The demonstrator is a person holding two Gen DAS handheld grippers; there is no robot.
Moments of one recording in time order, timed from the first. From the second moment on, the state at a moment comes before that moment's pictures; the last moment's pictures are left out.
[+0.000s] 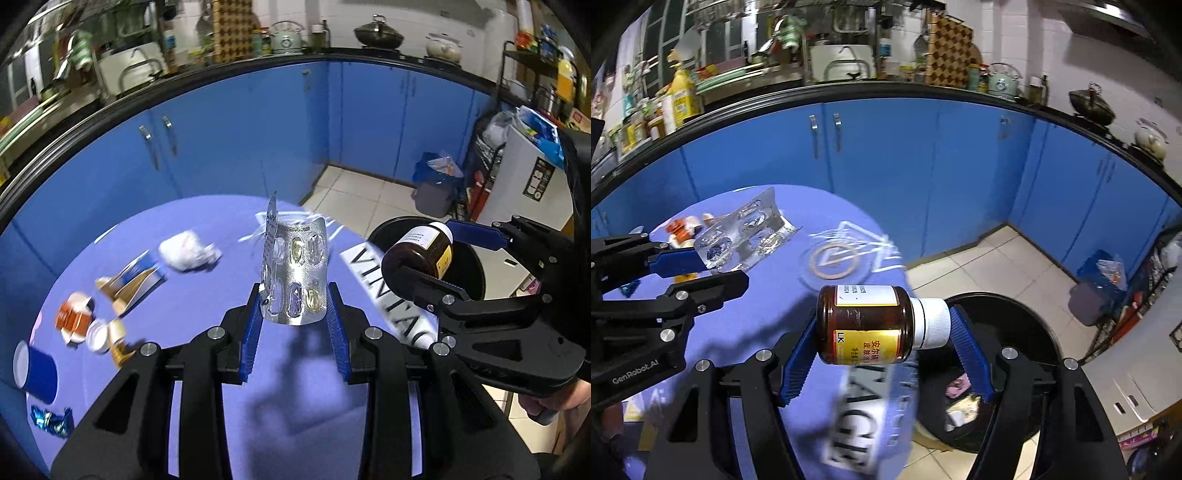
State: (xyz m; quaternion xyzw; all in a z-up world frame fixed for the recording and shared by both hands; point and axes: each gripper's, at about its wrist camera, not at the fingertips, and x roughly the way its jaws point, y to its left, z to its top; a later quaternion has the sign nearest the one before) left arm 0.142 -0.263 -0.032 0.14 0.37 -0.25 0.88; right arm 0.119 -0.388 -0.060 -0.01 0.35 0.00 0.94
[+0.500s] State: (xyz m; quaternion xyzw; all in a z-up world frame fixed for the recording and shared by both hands) left arm 0.158 -0.324 -0.027 0.16 0.35 -0.28 0.88; right arm 0.131 -0.450 -0.056 0.01 0.33 -0.06 0.94
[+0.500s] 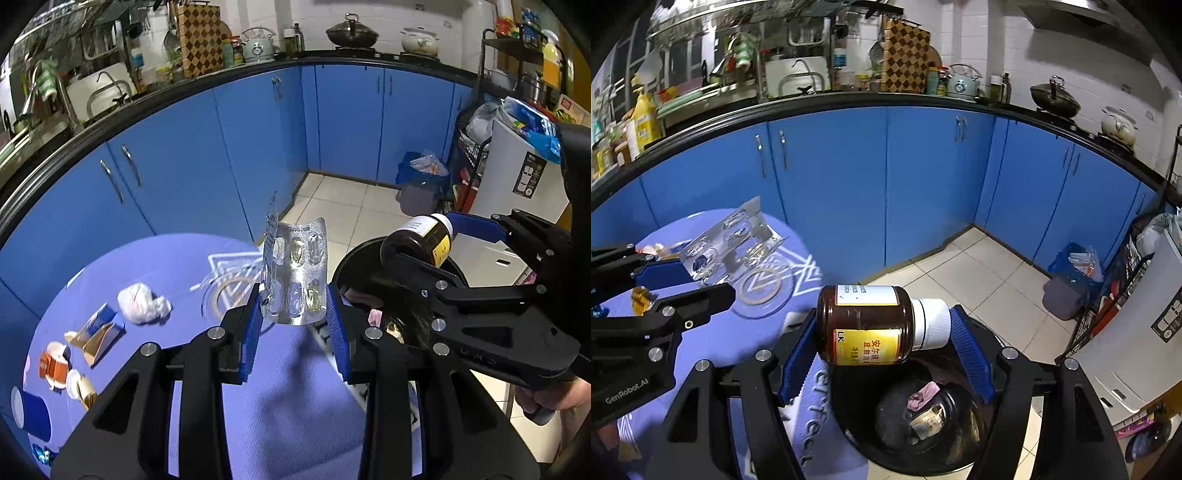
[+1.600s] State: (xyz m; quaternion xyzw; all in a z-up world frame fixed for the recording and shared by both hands) left arm 0.174 -0.397 -0.011 0.15 0.33 -0.33 0.87; right arm 0.118 -0.524 -0.067 0.04 0.33 -0.17 0.93
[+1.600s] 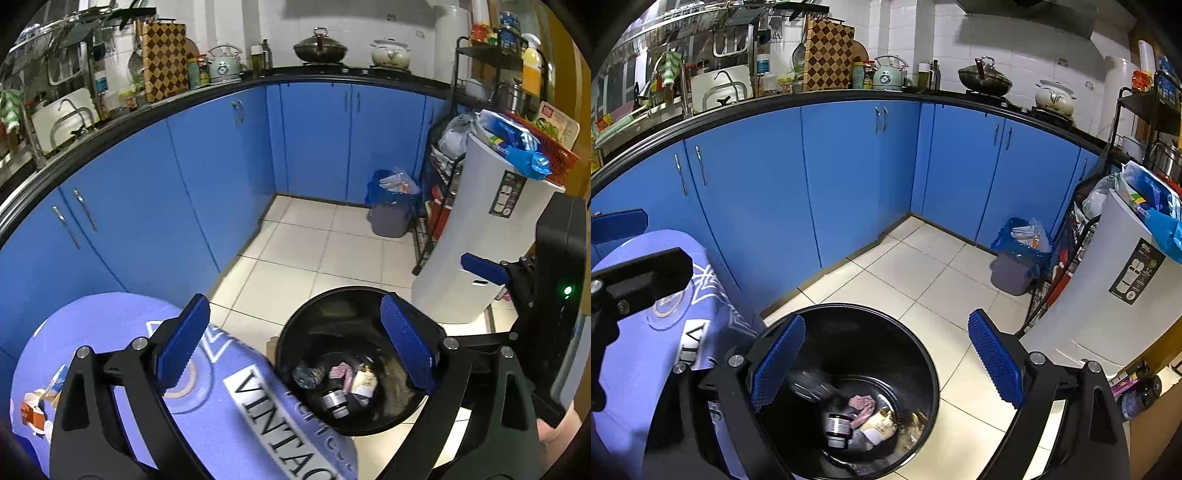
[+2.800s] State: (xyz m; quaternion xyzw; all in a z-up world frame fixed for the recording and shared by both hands) left arm 0.175 -0.125 -0.061 0.08 0.39 -0.13 0.91; right arm 0.192 -0.306 -0.081 -0.05 0.37 0.00 0.93
